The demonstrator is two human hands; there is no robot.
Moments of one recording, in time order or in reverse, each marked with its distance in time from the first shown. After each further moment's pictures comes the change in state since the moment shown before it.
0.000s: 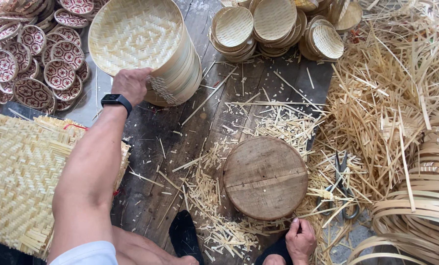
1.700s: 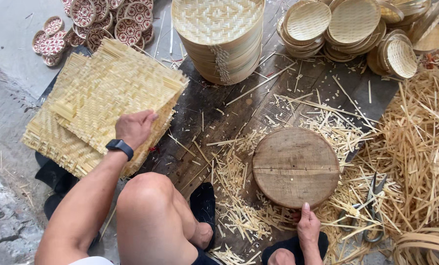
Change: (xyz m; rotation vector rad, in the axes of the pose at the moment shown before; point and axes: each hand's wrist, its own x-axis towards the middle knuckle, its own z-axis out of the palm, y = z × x) left_hand -0.277 0.012 -0.083 -0.004 0.105 -0.512; right_hand 0.021 0.010 0.045 0.531 -0.542 0.382
